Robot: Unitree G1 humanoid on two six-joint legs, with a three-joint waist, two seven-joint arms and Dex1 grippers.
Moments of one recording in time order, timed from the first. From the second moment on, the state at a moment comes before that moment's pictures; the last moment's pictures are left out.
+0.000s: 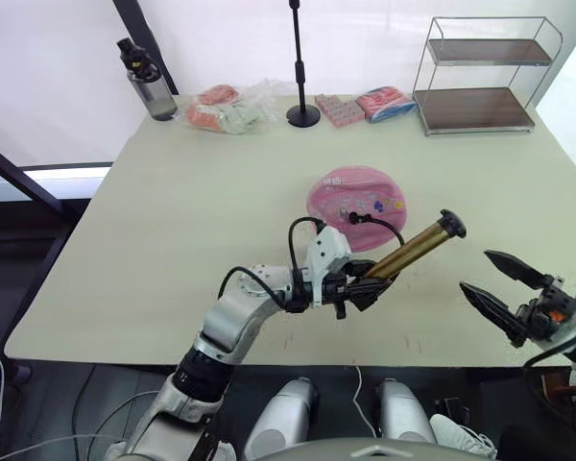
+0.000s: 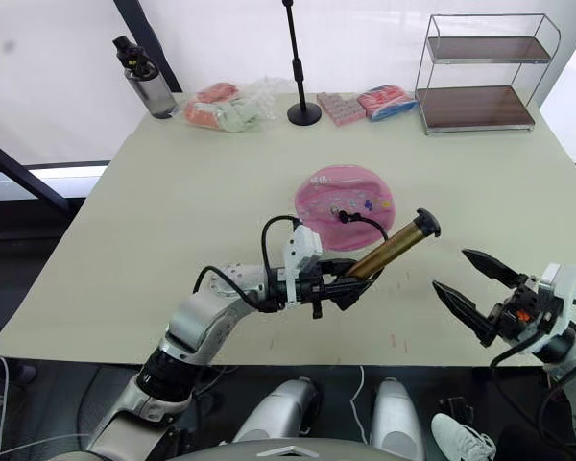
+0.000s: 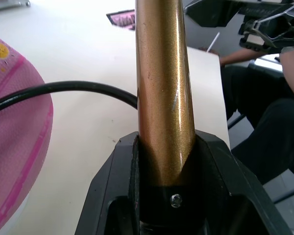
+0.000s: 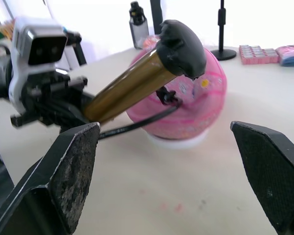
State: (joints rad) left arm -0.32 0.30 -0.34 -0.22 -0.36 0.49 -0.86; right arm 0.32 -0.58 -0.40 -0.41 0.81 0.23 0.90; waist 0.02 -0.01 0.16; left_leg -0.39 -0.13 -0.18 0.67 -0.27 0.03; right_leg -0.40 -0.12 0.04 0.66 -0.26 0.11
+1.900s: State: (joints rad) left arm -0.22 0.20 -0.27 -0.03 -0.38 0.17 -0.98; right arm -0.10 -0.47 -0.25 -0.49 1.41 0.70 0.17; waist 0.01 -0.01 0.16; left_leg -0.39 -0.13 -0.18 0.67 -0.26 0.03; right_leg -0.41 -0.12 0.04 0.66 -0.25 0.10
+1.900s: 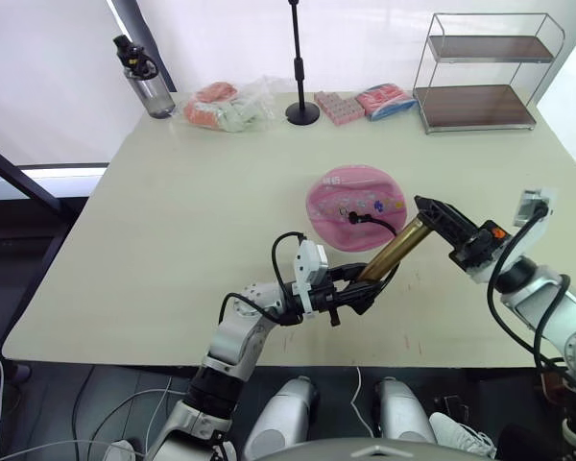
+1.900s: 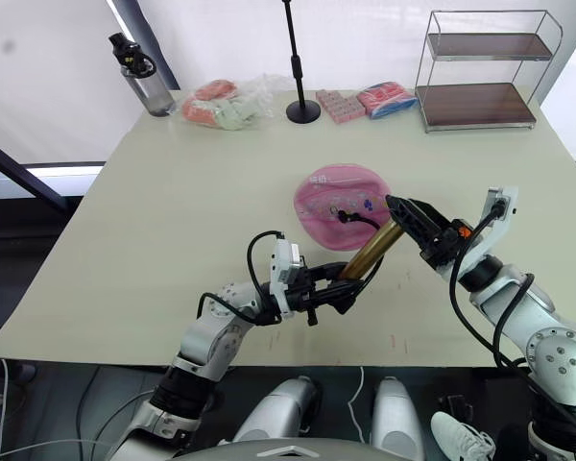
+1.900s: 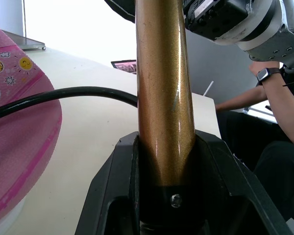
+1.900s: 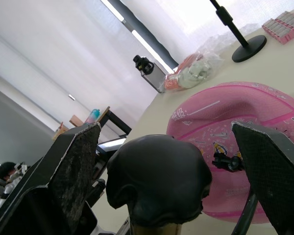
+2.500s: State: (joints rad) left arm -0.22 0.20 -0.27 -0.03 -0.38 0.18 -0.98; right arm -0.11 -0.45 -0.22 -0.52 1.34 0.69 0.18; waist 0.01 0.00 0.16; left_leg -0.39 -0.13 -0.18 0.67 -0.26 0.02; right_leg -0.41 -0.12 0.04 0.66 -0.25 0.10
